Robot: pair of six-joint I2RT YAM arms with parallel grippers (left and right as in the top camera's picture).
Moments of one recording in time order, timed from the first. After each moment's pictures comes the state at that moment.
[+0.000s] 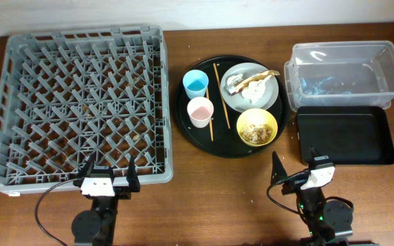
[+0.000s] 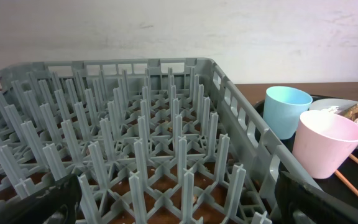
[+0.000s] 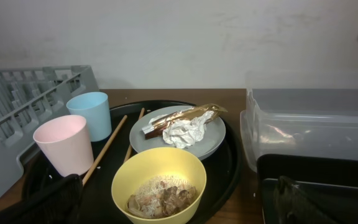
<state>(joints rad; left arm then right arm) -0.07 0.01 0.01 -0.08 -0.03 -0.01 0.10 0.01 0.01 -0.07 -0.07 0.08</state>
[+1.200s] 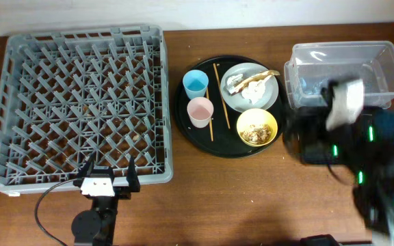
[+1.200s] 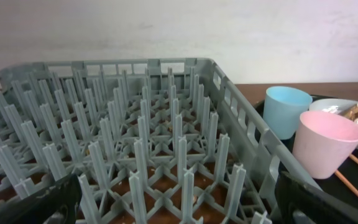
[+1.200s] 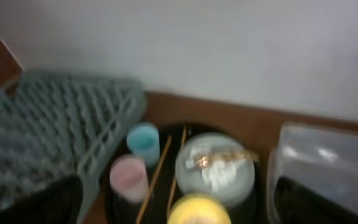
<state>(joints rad) -0.07 0.01 0.01 -0.08 -0.02 -0.01 0.10 0.97 1.26 -0.68 -0.27 0.01</state>
